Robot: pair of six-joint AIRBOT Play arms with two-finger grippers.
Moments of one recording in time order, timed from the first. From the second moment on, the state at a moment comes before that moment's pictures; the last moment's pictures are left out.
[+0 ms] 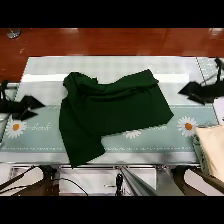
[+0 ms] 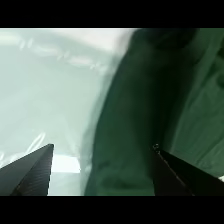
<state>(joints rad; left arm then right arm) 0.58 -1.20 0.81 0.97 -1.28 -1.29 -0.35 -1.11 0.93 -1.06 1.15 1.42</state>
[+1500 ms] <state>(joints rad) 0.38 -1.29 0.52 0.66 -1.24 -0.96 -0.66 -0.86 0.45 -1.04 1.10 1.43</state>
